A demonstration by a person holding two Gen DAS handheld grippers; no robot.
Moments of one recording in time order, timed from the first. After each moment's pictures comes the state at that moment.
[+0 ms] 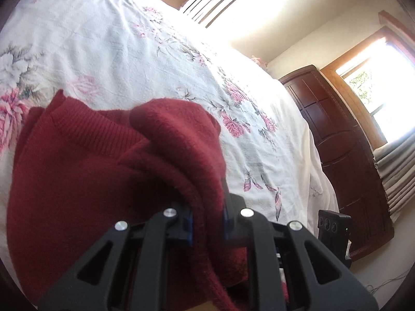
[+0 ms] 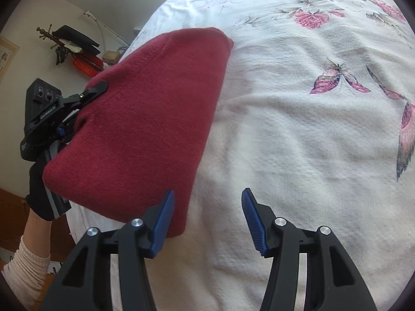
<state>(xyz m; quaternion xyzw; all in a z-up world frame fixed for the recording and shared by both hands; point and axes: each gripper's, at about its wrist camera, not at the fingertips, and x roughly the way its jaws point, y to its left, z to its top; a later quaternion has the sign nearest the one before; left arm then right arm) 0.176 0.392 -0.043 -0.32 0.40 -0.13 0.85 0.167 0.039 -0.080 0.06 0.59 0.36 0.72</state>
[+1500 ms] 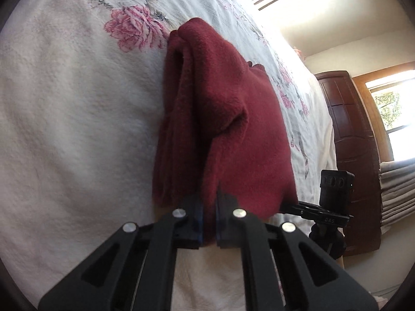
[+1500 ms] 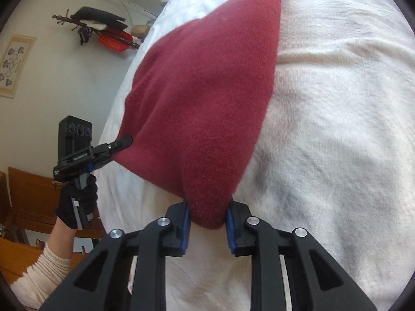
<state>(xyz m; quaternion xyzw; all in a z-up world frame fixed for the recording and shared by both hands) 0.036 0.497 -0.140 -0.38 0.50 -0.07 0.77 0.119 0.134 -0.135 0.08 0.64 0.44 0.62</state>
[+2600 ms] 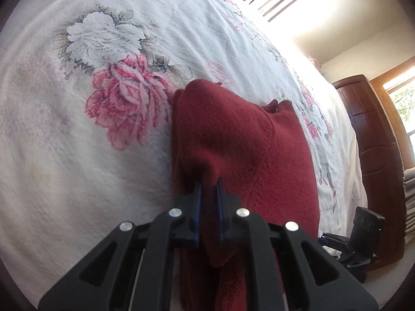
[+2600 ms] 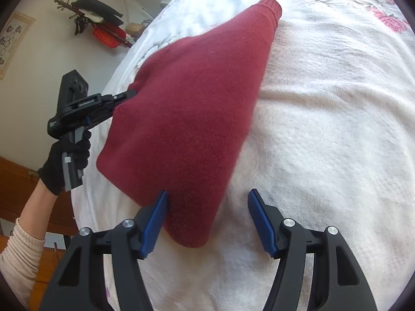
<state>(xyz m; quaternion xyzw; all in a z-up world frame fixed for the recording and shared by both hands) 0.118 0.534 -0.122 -0.36 0.46 -0.04 0.81 0.140 0.128 -0.112 0.02 0.61 0.42 0.67</state>
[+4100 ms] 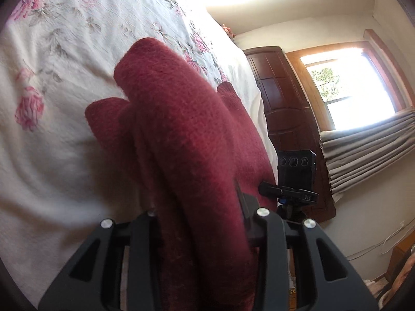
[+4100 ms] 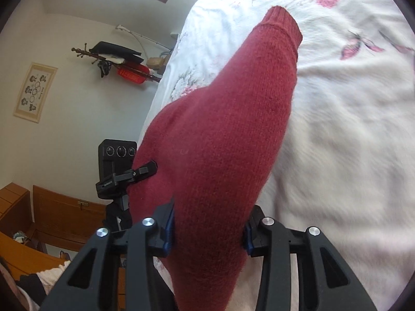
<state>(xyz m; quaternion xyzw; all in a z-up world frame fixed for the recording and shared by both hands) 0.049 0.330 -0.115 -0.44 0.44 -0.28 0.73 0.124 -0.017 -0.055 0.19 0.60 0.44 0.64</state>
